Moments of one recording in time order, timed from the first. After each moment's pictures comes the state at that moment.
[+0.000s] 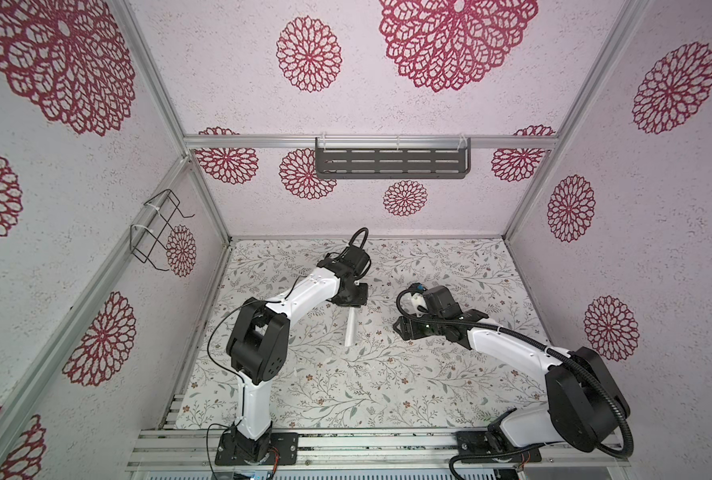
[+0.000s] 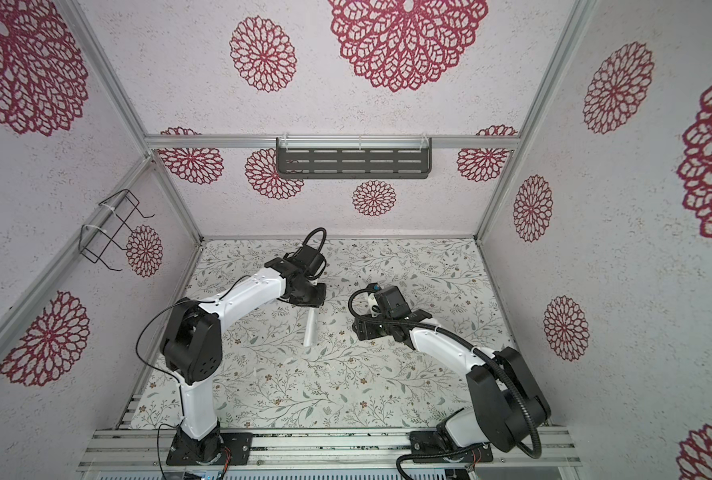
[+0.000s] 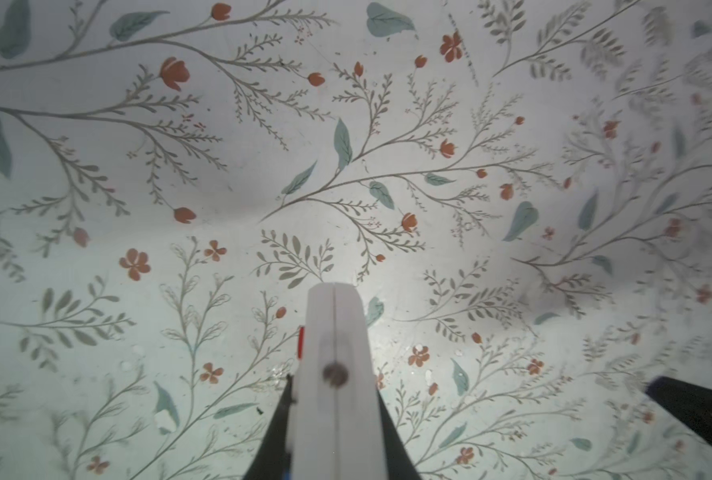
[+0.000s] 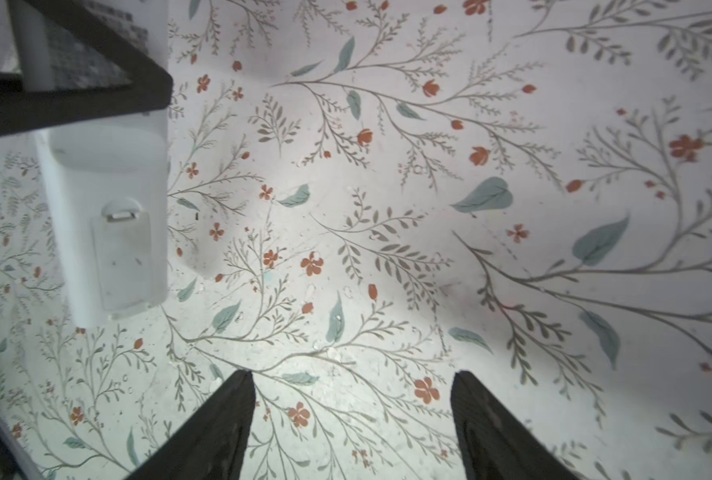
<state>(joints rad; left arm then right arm) -0.59 2.02 1.68 -0.90 -0.04 -0.42 0.56 1.41 0.84 -0.32 -0.15 0.31</state>
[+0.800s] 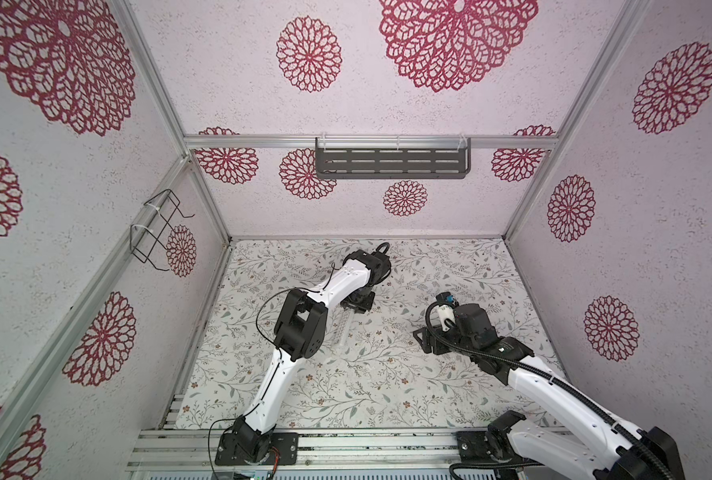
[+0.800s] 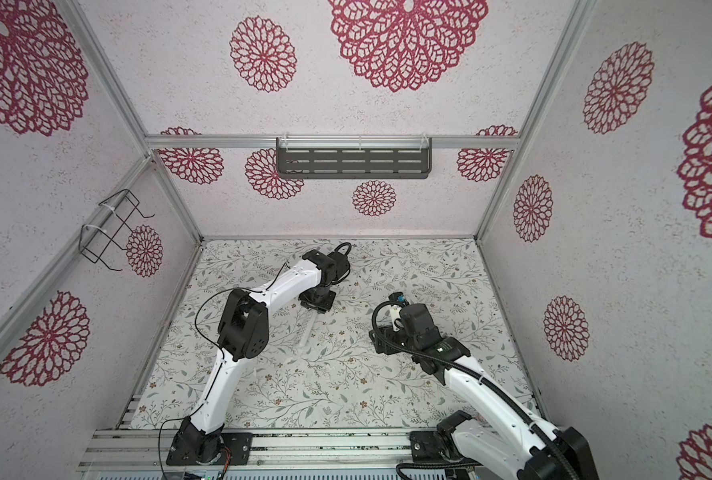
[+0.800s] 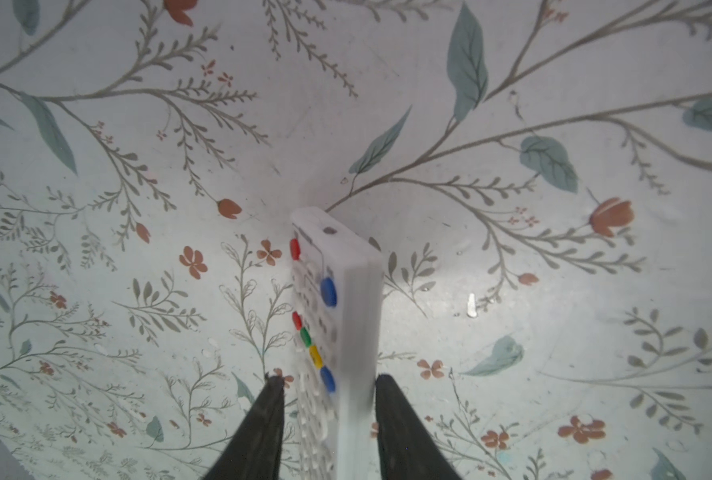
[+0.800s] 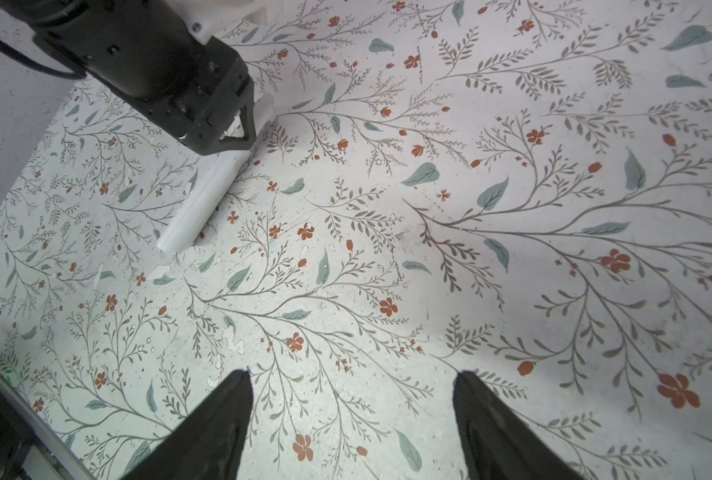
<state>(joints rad) -0.65 2.40 2.15 -1.35 -0.26 -0.37 0.54 0.97 0.65 -0.42 -0.11 0.32</state>
